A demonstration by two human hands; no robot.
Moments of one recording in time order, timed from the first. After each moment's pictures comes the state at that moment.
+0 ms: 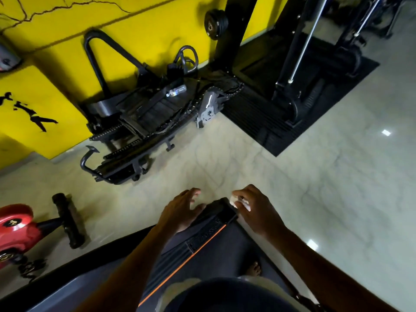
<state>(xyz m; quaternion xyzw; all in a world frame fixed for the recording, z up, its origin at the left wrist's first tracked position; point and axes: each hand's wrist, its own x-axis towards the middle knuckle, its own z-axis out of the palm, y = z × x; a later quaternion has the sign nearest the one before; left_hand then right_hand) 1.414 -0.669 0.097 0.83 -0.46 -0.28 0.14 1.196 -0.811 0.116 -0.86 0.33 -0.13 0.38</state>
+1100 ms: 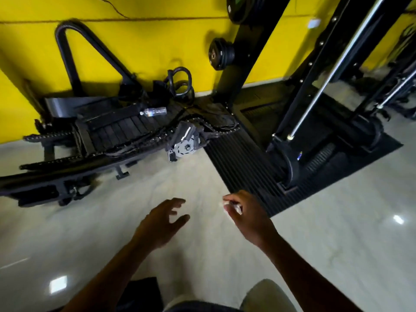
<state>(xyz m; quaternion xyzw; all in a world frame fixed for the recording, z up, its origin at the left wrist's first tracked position) 1.399 -1.174 -0.113 0.86 -0.32 -0.26 0.31 1.238 -1.382 -0.075 -0.88 0.22 -0.13 0.39</state>
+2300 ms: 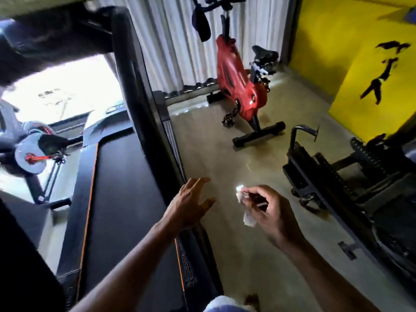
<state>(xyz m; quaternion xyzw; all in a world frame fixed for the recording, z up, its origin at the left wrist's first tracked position) 1.523 -0.863 -0.082 0.89 0.36 0.10 0.25 1.701 -1.039 -0.063 -0.70 -0.44 0.23 0.52</state>
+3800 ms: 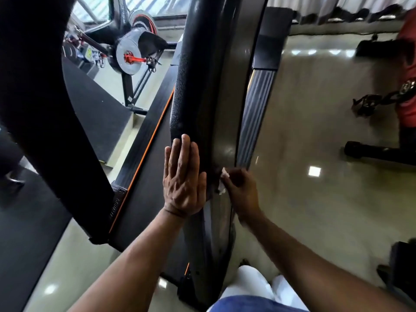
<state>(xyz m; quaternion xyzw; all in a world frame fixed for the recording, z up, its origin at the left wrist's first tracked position) 1.537 -0.573 -0.136 0.78 0.54 0.28 -0.12 1.694 -0.568 -0.182 -0.55 -0.40 0.58 0.45</state>
